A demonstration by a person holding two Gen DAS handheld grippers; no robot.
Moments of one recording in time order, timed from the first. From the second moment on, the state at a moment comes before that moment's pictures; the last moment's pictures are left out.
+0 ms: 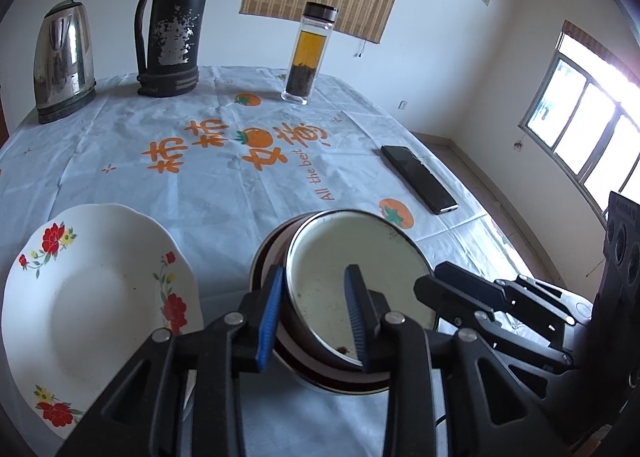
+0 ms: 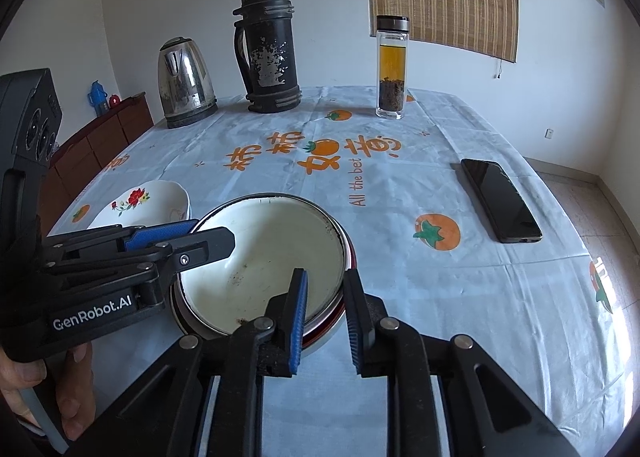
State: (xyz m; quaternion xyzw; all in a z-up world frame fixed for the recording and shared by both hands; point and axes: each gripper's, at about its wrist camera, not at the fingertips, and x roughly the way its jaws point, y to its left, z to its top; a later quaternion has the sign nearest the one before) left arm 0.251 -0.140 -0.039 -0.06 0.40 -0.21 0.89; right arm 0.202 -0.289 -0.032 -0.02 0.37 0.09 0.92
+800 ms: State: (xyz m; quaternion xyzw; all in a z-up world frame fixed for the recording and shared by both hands) left arm 0.248 -0.136 -0.036 -0.05 0.38 -0.20 0.90; right arm 0.189 -0.292 -0.024 -0.02 0.34 0.09 0.94
